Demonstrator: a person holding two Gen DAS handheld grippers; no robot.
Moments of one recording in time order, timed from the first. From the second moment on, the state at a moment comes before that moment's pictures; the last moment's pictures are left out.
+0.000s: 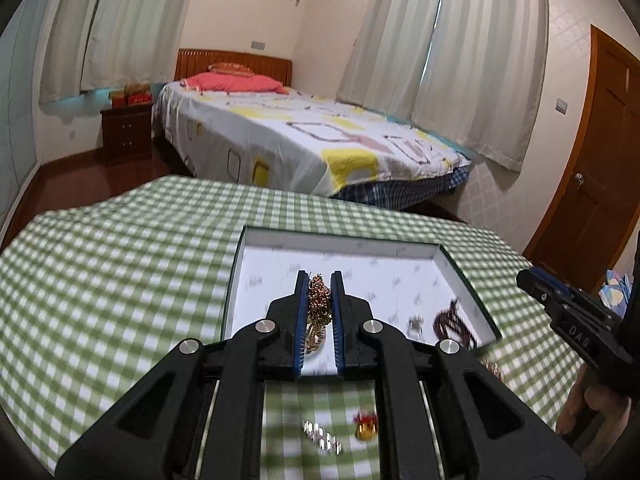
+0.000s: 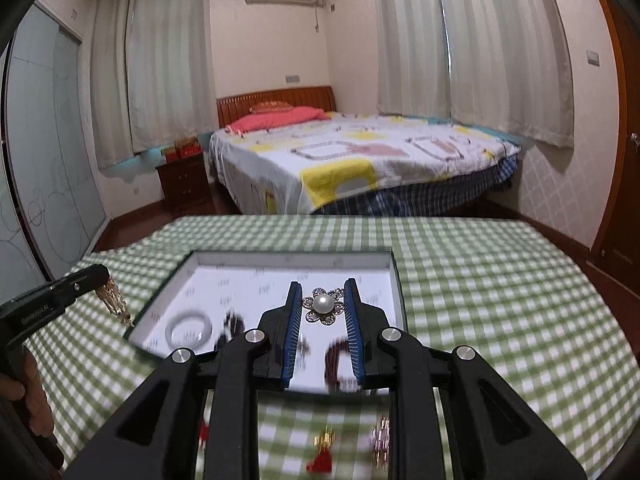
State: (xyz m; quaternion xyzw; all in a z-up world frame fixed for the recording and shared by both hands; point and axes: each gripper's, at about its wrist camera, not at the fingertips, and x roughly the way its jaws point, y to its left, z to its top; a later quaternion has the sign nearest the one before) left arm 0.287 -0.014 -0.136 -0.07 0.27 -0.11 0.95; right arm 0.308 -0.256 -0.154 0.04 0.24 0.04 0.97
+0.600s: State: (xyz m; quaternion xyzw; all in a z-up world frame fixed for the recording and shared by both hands) left arm 0.411 -0.039 -0.174 -0.05 0.30 -0.10 0.95; right arm 0.419 -0.266 -0.189 0.05 0.26 0.03 0.96
